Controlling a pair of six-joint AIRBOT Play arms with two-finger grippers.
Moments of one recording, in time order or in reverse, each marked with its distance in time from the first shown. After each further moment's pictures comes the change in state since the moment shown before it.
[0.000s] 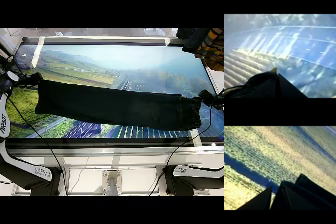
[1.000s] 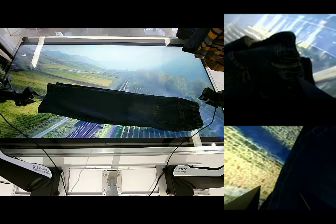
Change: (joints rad) left arm 0.261 -0.073 0.012 -0.308 -0.590 0.213; right arm 0.000 -0.017 0.229 -0.006 0.508 -0.068
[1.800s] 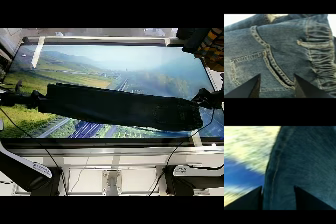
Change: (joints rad) left arm -0.022 -0.152 0.002 -0.108 -0.101 0.114; right arm 0.026 0.000 0.008 0.105 0.155 -0.008
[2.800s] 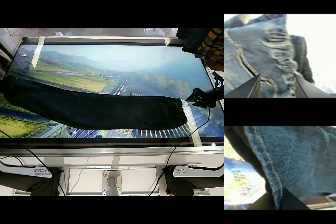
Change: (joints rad) left arm -0.030 0.402 0.285 0.277 -0.386 -0.163; right arm 0.062 0.000 0.000 0.000 0.058 -0.004
